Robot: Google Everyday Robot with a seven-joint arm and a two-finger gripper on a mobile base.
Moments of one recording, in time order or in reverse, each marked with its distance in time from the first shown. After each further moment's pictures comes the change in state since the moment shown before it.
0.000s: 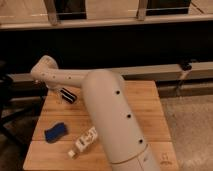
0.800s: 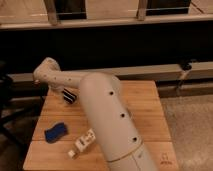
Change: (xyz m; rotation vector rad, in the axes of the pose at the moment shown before) arm 0.001 -0.009 0.034 -0.025 0.012 0.012
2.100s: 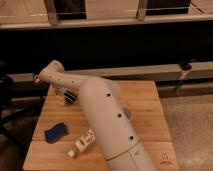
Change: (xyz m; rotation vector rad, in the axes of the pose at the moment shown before) arm -0.003 -0.001 0.035 -0.061 -0.035 -0.006
